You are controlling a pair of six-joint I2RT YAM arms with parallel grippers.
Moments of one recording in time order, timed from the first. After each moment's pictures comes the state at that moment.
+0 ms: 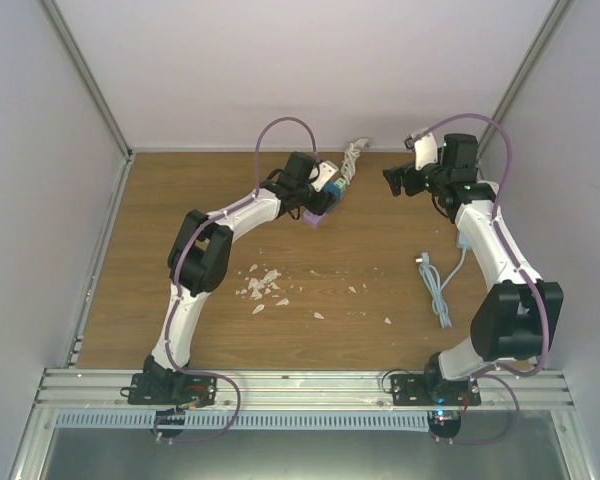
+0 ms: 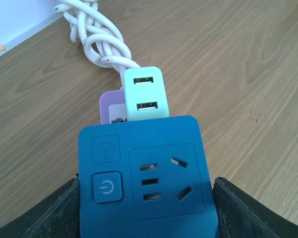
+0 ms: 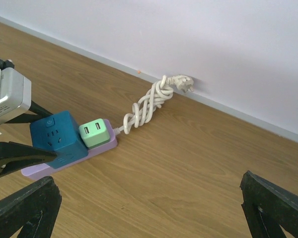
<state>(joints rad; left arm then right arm) -0.56 2.28 1.84 -0.26 0.16 0.15 0.04 1.53 1.33 -0.35 -0.32 -0.28</state>
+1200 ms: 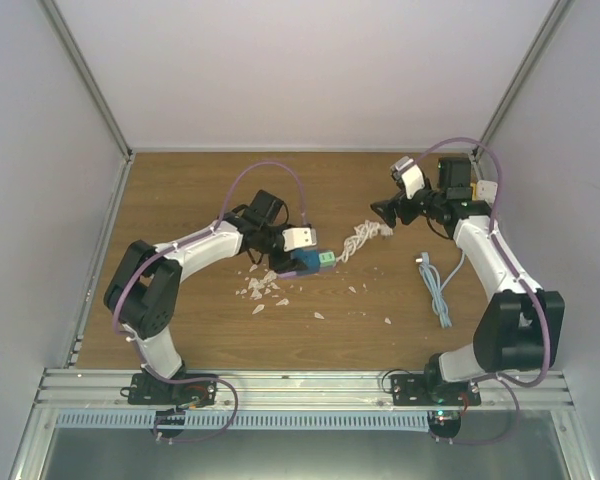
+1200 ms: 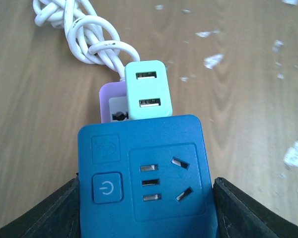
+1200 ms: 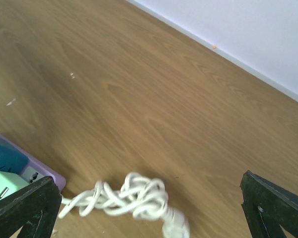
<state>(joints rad) -0.56 1.76 1.18 -0.42 0.49 0.74 0.04 1.47 1.17 -0.41 -0.54 -0.46</state>
